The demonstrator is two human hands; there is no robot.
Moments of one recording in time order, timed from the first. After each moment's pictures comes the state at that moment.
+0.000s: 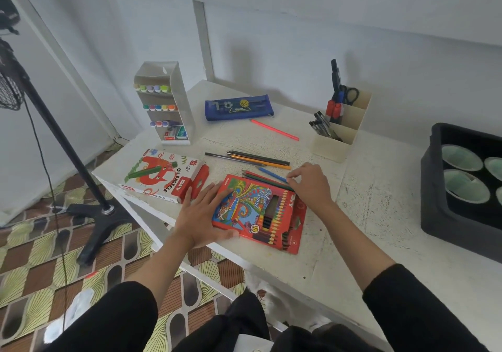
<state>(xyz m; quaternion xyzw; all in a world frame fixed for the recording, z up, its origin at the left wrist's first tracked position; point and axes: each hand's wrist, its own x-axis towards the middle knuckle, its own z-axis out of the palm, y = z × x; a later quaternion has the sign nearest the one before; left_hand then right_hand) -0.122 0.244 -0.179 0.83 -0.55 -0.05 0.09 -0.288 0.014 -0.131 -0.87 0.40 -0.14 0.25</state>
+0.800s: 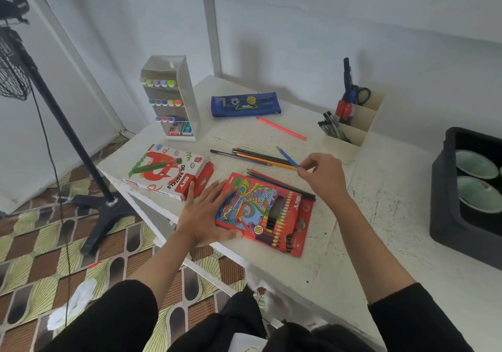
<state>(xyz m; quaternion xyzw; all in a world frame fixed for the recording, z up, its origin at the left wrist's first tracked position) -0.124 0.244 -0.175 0.83 -0.56 -0.04 0.09 -0.292 0.013 -0.090 -0.83 0.40 -0.21 0.32</state>
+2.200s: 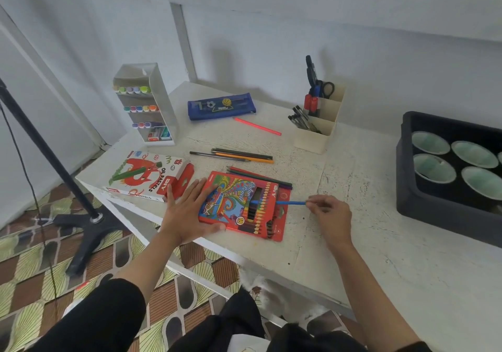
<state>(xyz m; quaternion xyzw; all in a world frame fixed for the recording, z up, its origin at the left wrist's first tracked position) -0.128 0.243 -0.171 0.84 -0.55 -0.03 0.05 -0.392 0.057 -0.145 -0.64 0.48 -0.34 0.49</state>
